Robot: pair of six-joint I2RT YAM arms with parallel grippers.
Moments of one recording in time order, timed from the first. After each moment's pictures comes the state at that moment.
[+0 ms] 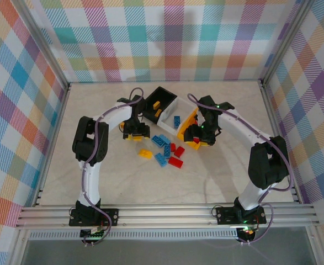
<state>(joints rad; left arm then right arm) -0.37 2.13 1.63 -1.03 0.06 -0.39 0.42 1.68 1.33 -1.04 -0.31 0.42</state>
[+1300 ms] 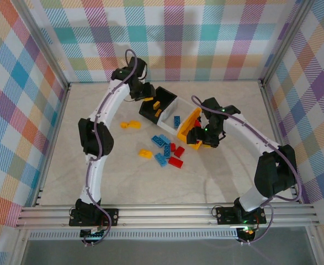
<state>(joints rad) -0.35 2.34 2.44 -1.13 0.14 -0.48 0.42 1.57 1.27 -1.06 -0.30 0.42</state>
